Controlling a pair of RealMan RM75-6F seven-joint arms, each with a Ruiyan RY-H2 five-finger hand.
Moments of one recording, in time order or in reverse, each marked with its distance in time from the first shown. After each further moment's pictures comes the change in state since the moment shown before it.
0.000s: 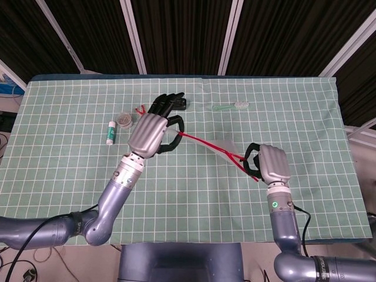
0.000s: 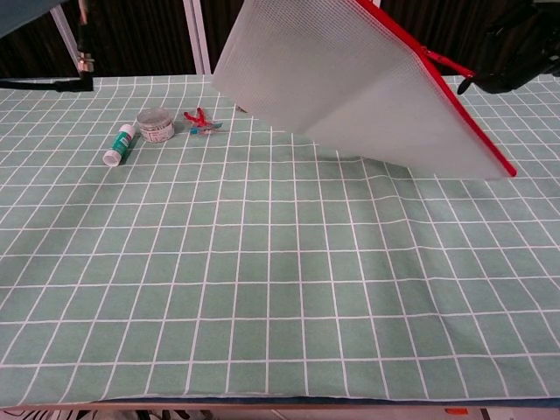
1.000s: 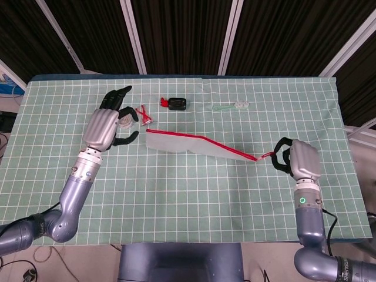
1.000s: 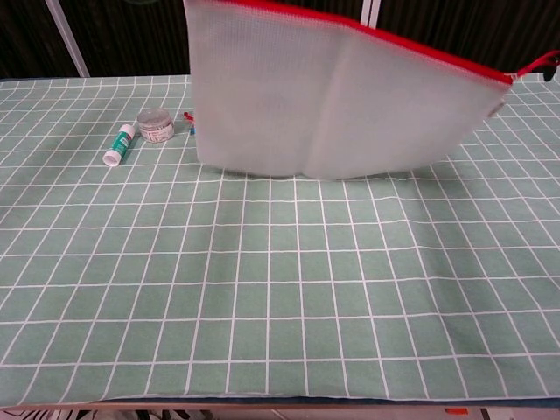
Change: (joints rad) left arm 0.163 0.174 0.069 0.019 0.022 -0.020 -0.118; right arm -0.087 0.136 0.002 0.035 -0.011 -0.044 0.107
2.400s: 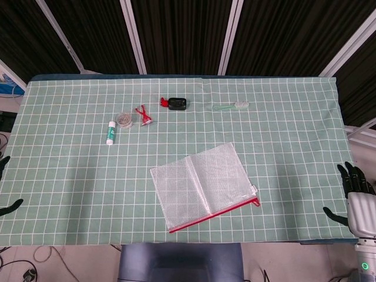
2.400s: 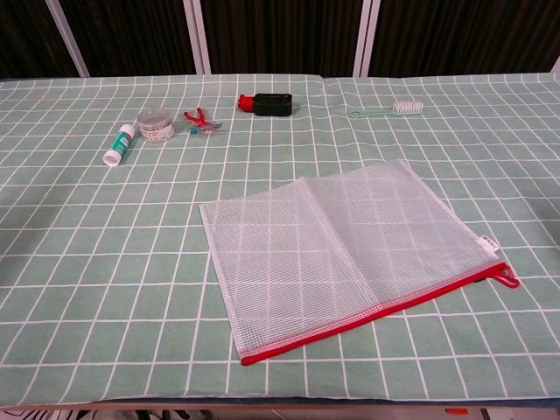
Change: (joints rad) left arm 0.663 0.266 0.408 0.176 0.387 0.443 -0.243; right arm -0.463 0.107 -0.395 0.359 -0.767 0.201 0.375
